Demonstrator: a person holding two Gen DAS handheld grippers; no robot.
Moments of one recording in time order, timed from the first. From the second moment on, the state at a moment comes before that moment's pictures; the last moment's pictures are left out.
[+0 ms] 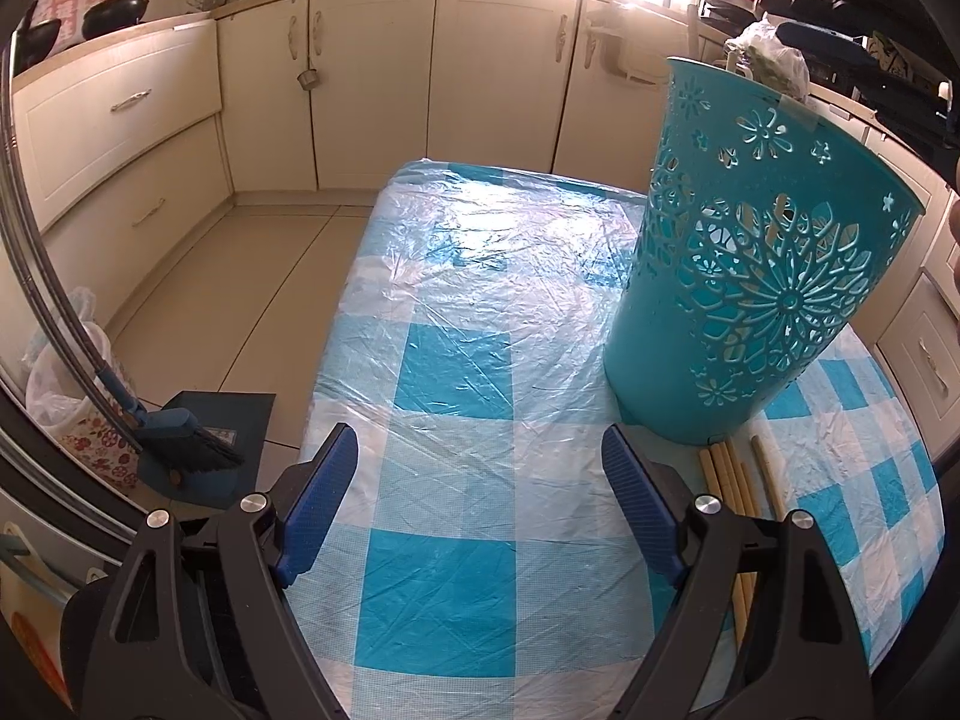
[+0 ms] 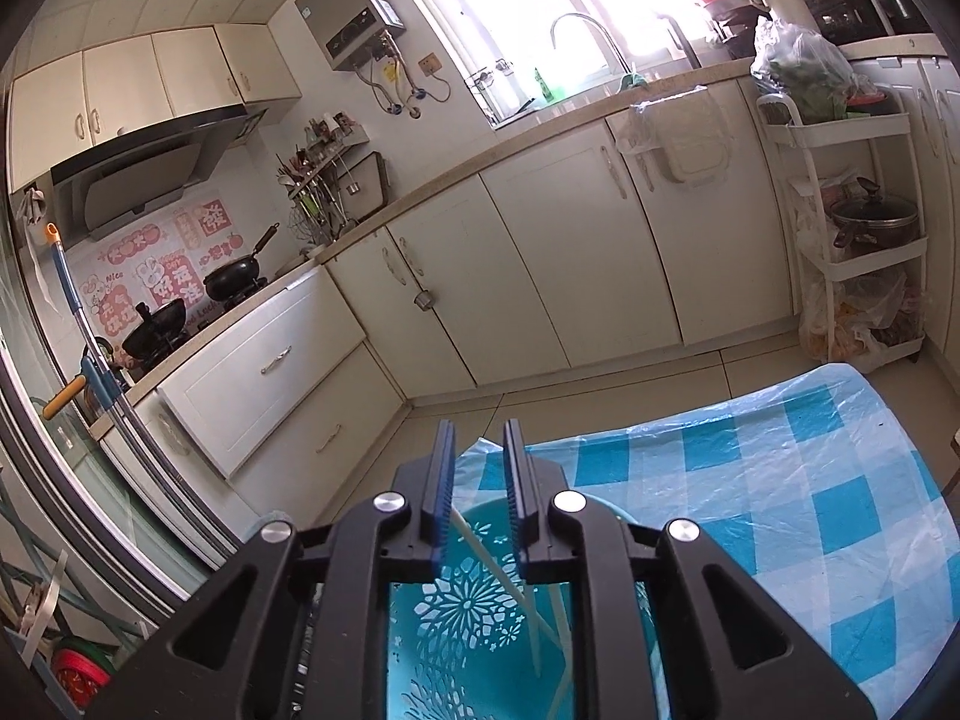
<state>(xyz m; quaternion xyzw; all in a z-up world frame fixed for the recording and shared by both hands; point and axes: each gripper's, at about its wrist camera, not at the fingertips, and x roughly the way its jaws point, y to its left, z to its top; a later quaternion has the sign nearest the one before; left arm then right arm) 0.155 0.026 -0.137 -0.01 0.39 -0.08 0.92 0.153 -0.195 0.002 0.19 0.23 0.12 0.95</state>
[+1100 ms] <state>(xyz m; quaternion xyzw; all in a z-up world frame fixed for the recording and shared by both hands) 0.154 0.027 -0.137 -0.01 0.40 -0.08 0.92 0.051 -0.211 -0.089 0.10 0.37 0.05 0.92</state>
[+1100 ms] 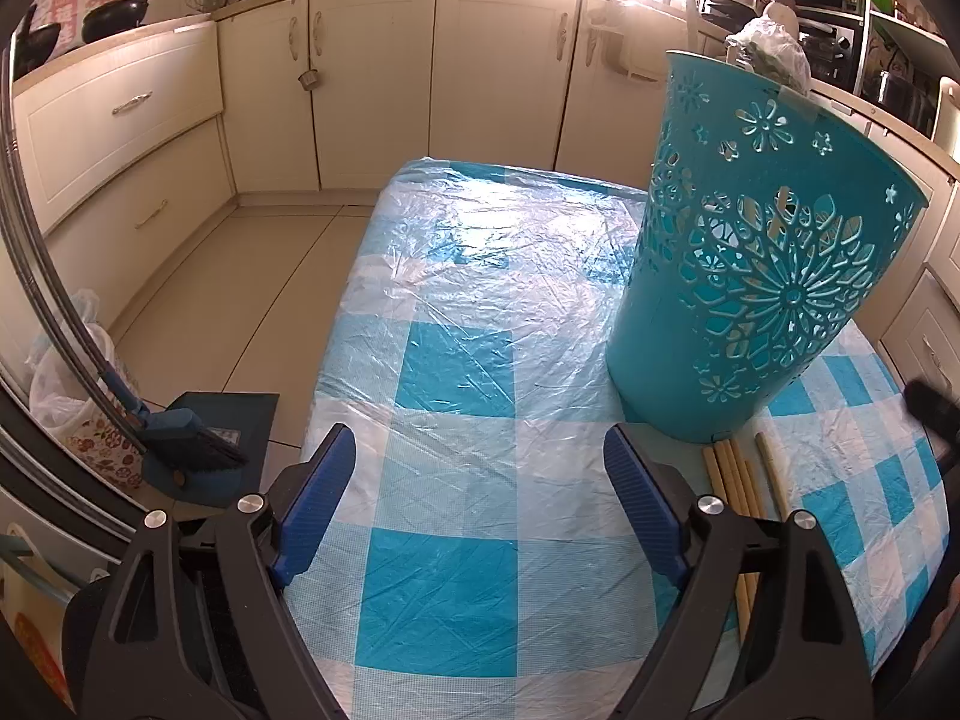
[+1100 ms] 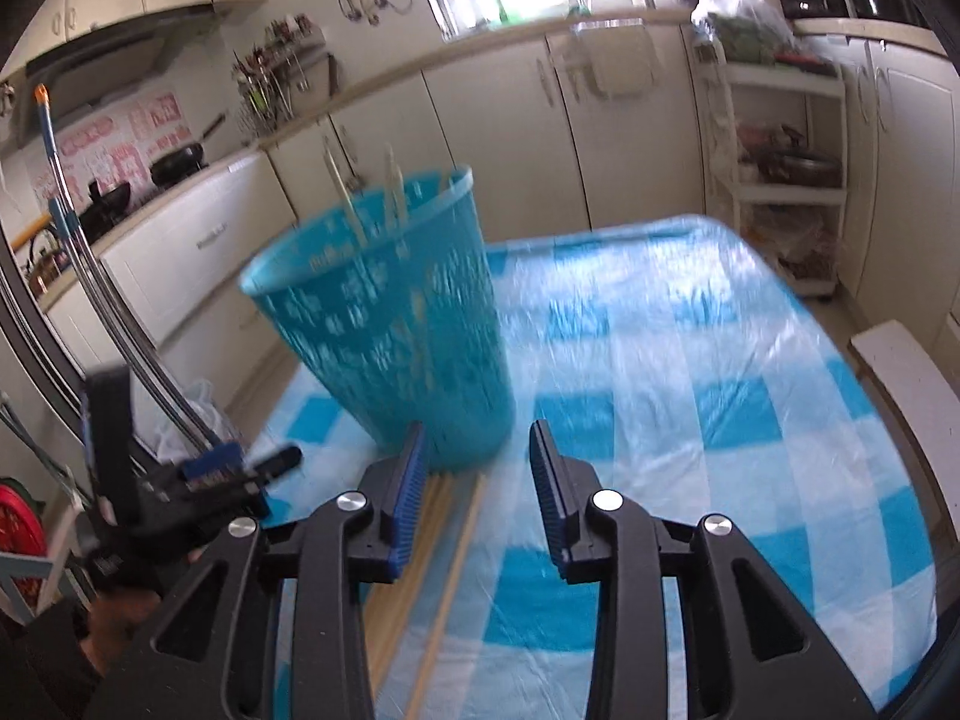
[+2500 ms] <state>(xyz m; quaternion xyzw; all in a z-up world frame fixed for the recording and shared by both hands) 0.152 0.020 -0.140 0.00 0.40 -0.08 0.91 0.055 -0.205 -0.143 0.03 0.45 0.03 0.89</state>
